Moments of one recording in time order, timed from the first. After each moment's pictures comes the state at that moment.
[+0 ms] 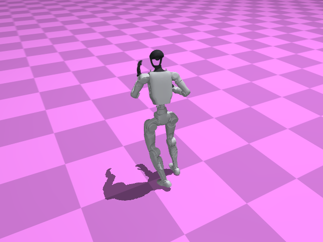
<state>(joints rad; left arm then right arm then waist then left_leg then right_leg) -0.64 0.42 -0.29 -0.47 -0.21 -0.25 0.51 0.13 -0.59 0.14 -0.51 0.13 -0.20 -0.21 -0.16 0.08 0.33 -0.02 0.02 0.27 0.40 -0.15 -0.09 -0.25 -0.10 -0.11 0.42 -0.16 0.13</state>
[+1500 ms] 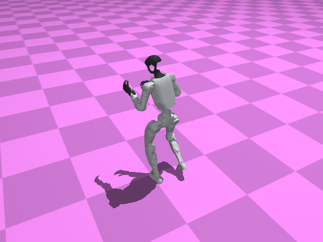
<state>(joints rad) -0.45 0.39 -0.26 -0.23 -0.21 -0.15 0.38 -0.09 -0.41 0.39 -0.48 0.02 -0.18 -0.28 0.16 -0.05 0.43 -0.22 -0.05 -0.03 0.74 -0.42 0.02 -0.28 -0.30 -0.21 1.32 -0.40 -0.12</state>
